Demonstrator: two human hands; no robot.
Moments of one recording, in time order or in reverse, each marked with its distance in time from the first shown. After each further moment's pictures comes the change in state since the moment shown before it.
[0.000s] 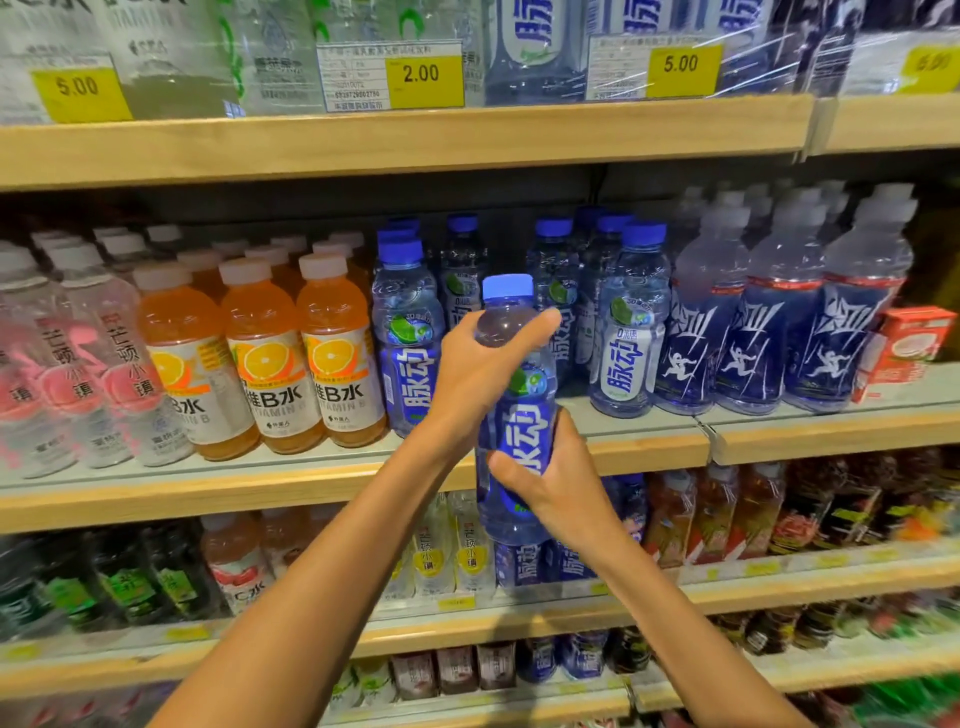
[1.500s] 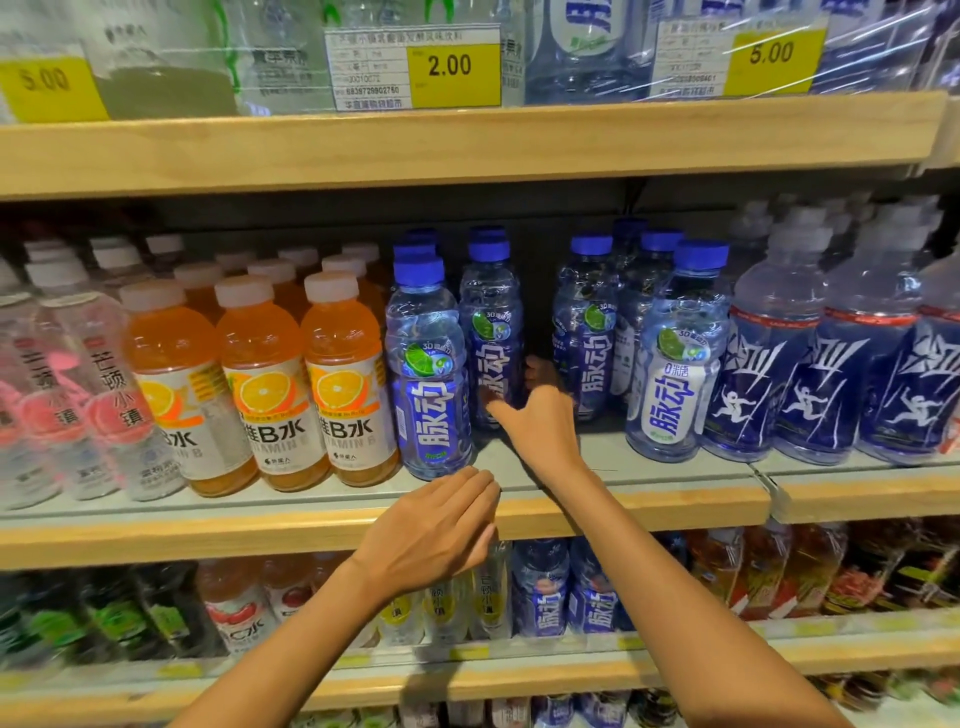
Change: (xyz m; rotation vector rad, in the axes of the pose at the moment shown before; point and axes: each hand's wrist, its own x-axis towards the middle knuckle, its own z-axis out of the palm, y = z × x) left_hand 0.001 -0.133 -0.102 1.455 -0.251 1.210; right_hand 0.132 0.031 0.031 -0.407 0.183 -0.002
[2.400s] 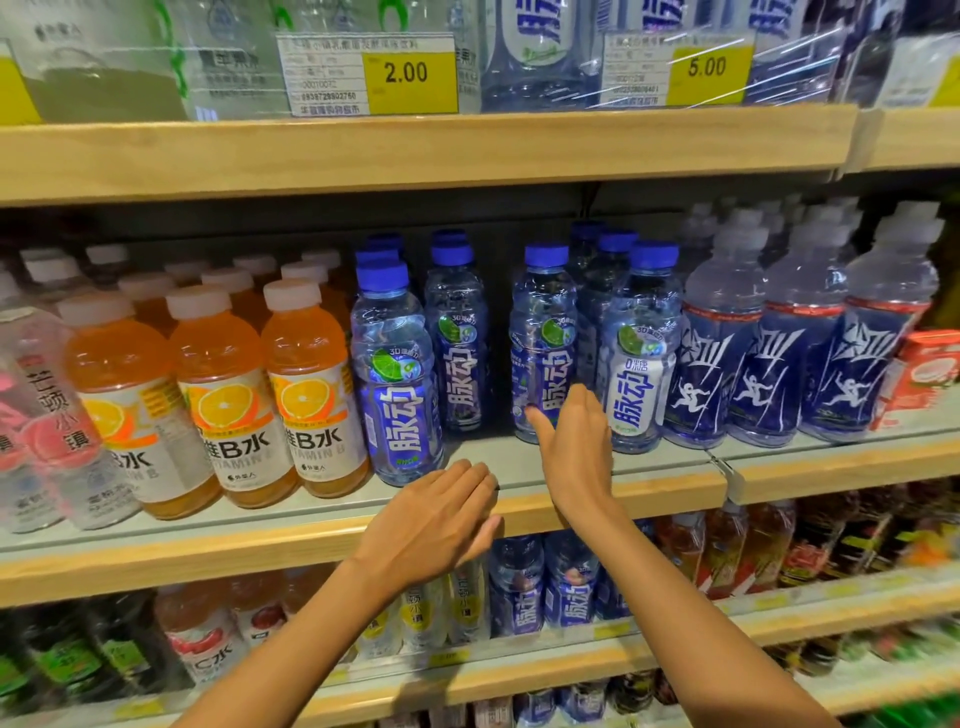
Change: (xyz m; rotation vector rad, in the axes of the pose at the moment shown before) left_hand 0.028 0.007 -0.002 -0.114 -0.115 -0.022; right_hand -0.031 0.012 -0.044 -0.448 0.224 0.082
